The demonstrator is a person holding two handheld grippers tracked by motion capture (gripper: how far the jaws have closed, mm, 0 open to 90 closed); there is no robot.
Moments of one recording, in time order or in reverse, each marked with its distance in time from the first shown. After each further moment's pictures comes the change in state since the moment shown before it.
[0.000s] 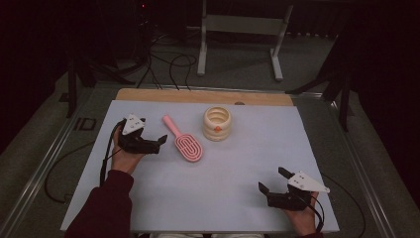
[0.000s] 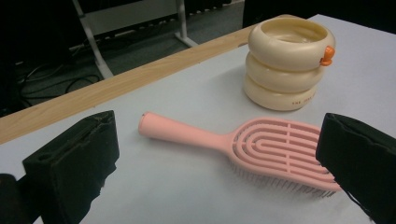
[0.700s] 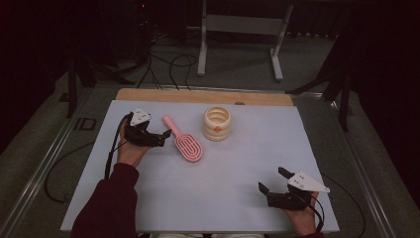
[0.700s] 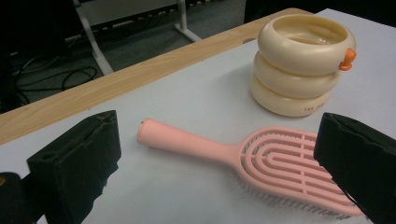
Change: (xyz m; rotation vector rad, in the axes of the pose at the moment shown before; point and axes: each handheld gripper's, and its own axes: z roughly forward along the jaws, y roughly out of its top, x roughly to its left) left arm 0.007 0.011 0.026 0.041 -0.005 -0.016; right arm -0.001 0.000 0.000 0.000 0.005 -0.001
